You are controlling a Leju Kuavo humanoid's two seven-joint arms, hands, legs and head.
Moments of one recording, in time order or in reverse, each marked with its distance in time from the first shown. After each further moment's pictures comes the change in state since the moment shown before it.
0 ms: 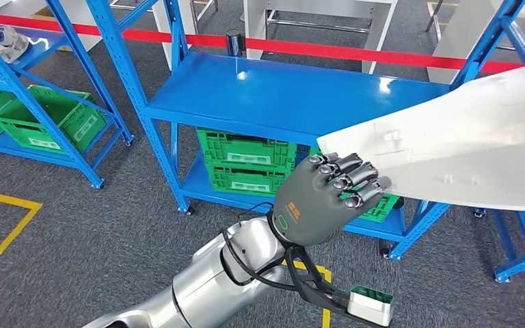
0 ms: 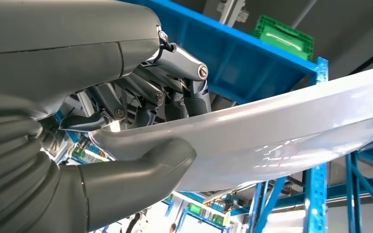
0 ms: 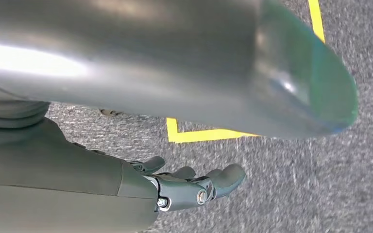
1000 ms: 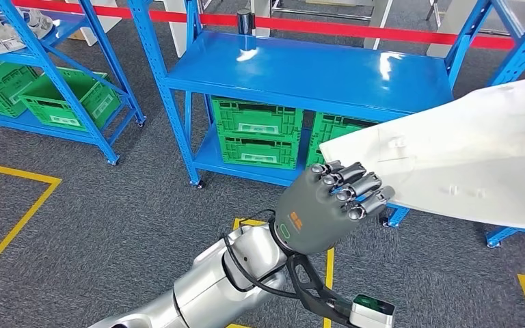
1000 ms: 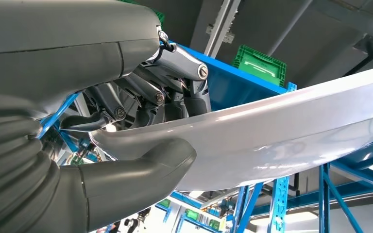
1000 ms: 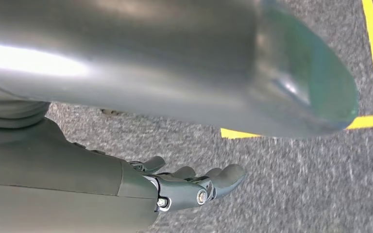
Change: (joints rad) left arm 0.017 0.000 -0.011 -0.005 -0.055 0.024 0.010; right arm 0.001 -0.008 0.000 0.000 -0.002 0.000 -0.017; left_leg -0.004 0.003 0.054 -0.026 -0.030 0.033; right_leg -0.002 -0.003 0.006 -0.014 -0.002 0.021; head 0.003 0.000
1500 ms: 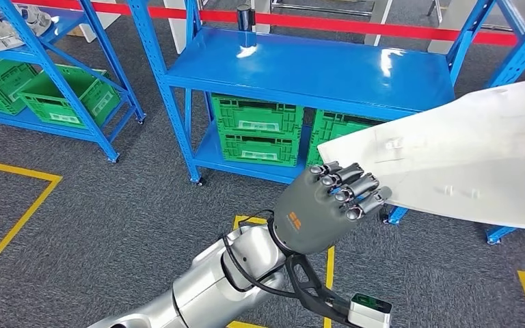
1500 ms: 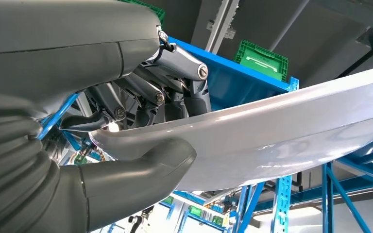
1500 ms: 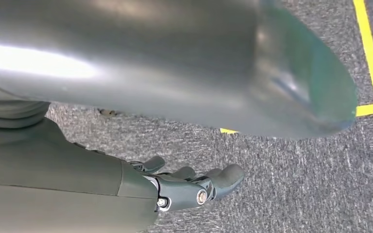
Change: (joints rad) left arm 0.008 0.003 0.000 0.002 -0.010 0.000 0.005; right arm 0.000 0.000 -0.002 0.000 -0.045 -0.001 -0.018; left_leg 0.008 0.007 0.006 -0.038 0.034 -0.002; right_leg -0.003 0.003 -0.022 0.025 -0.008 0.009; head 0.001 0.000
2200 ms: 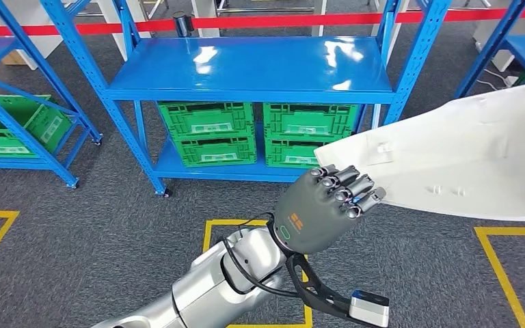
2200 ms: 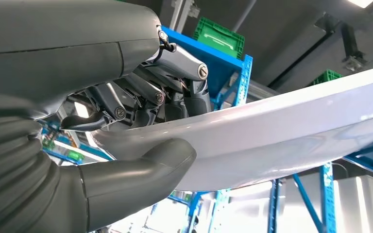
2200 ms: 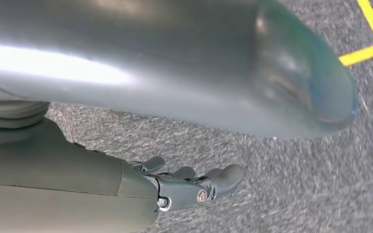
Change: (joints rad) left arm 0.011 0.009 0.000 0.018 -0.049 -0.035 0.049; right arm 0.007 0.000 -0.008 0.001 -0.006 -0.001 0.004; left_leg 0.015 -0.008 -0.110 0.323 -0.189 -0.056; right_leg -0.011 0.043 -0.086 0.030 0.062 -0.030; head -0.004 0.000
